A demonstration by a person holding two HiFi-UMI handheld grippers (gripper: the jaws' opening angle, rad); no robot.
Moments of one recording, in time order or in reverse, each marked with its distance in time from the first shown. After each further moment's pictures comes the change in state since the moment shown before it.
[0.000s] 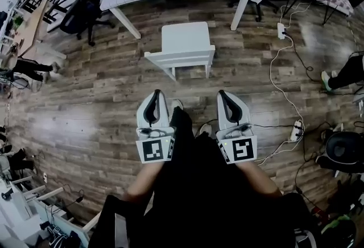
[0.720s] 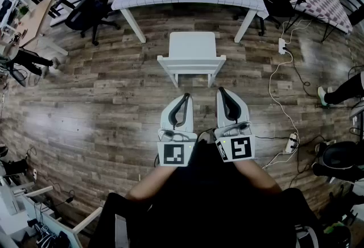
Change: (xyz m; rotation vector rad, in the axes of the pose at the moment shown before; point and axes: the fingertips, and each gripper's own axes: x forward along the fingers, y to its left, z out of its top) left arm -0.007 -0.016 0.014 -0.106 -0.015 -0.108; right arm 0.042 0.056 0.036 -0.024 -0.080 0.016
